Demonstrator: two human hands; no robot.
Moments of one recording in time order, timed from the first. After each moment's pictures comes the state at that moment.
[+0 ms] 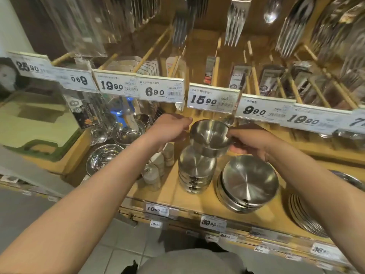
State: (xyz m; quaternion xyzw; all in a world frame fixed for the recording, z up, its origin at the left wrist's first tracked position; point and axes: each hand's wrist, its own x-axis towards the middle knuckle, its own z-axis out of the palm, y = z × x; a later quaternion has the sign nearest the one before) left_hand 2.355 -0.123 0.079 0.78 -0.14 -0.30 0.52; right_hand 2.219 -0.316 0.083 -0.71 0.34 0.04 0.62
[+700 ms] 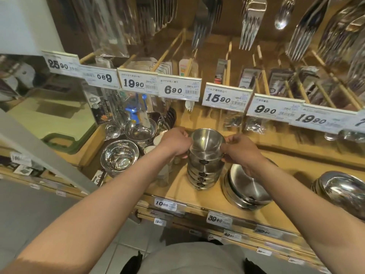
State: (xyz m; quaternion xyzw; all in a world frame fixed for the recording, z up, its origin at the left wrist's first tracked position) left_hand 2.326 -0.103 0.065 0.85 -0.12 -0.28 0.43; right_hand 2.211 -0.265 0.056 -0.72 0.37 -0.04 0.58
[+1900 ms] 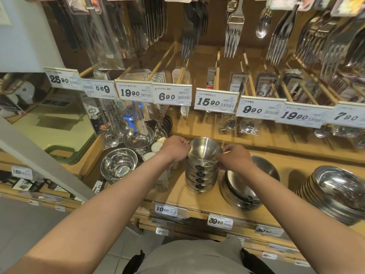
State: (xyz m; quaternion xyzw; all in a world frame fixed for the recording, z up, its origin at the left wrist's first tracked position) left_hand 2.329 -0.106 0.043 0.87 -0.19 -0.25 0.39; right_hand 2.201 -0.256 0.039 -0.79 0.40 -0.04 0.46
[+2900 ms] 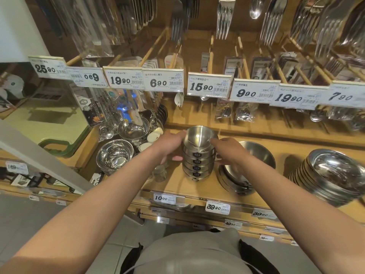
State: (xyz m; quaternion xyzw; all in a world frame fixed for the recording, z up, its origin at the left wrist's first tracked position) left_hand 2.321 -0.098 0.038 0.76 -0.06 -0.40 0.50; right_hand 2.194 -0.248 0.039 -0.71 0.40 0.02 0.57
